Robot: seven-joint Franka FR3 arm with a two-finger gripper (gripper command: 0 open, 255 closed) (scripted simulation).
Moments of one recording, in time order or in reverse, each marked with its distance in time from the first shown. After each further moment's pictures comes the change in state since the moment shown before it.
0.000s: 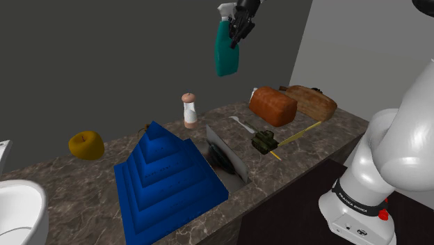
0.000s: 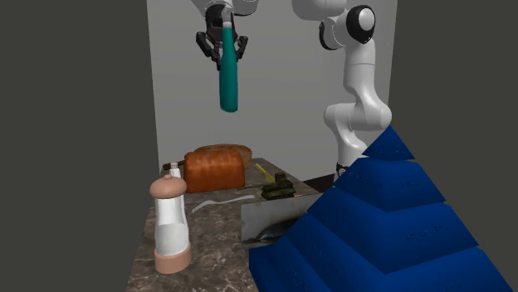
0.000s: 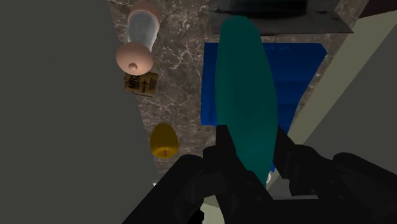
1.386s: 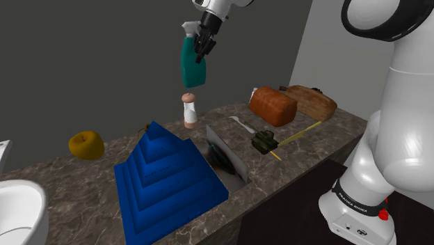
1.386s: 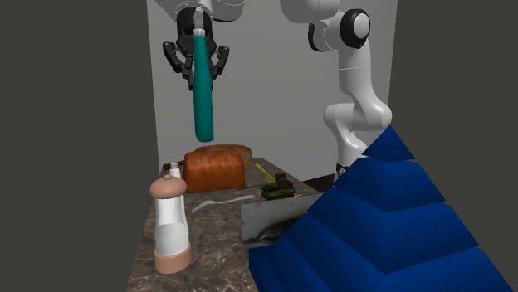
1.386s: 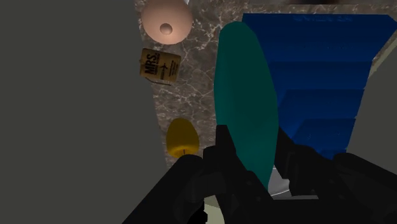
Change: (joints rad) arm 0.049 0.296 0.061 0.200 0.119 0.115 0.056
